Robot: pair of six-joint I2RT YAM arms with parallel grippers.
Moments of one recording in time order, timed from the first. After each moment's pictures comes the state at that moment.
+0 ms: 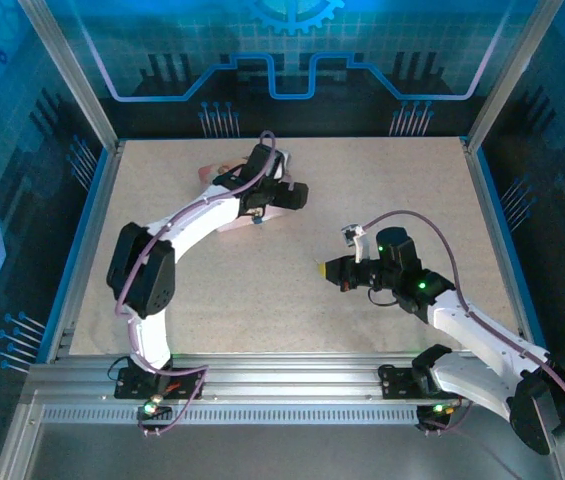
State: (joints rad) left arm -0.50 1.91 1.57 -0.46 -0.03 -0.30; right arm 0.52 0.98 0.57 -0.14 -0.54 0.51
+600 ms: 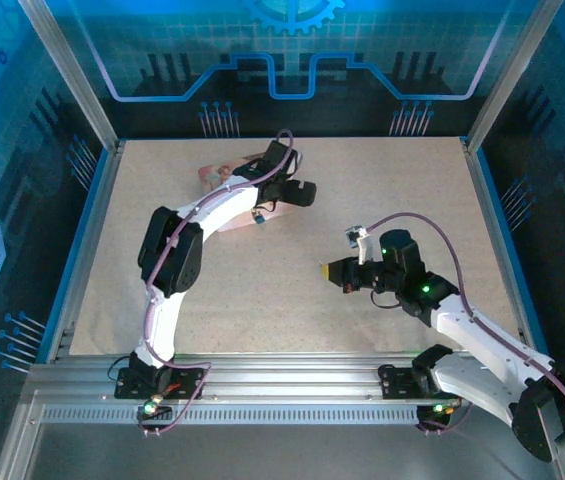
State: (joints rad) left arm -0.49 2.15 1.78 -0.50 -0.01 -0.24; right arm 0.51 0.93 0.55 -0.16 -0.53 0.51
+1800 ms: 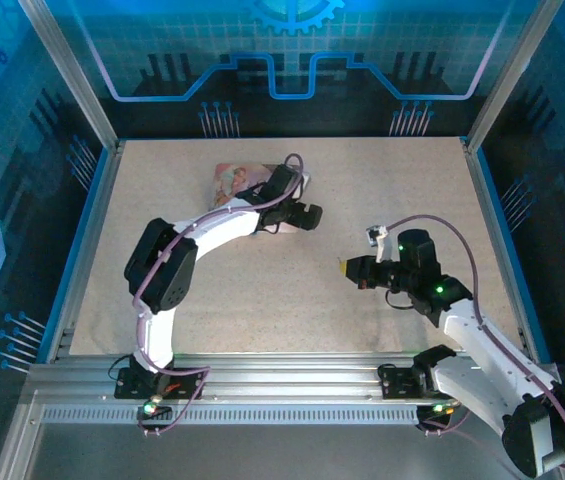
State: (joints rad) left arm -0.60 1.98 1.47 -0.33 -0.05 -0.22; right arm 0.34 0.86 0.54 -0.30 -0.55 0.49
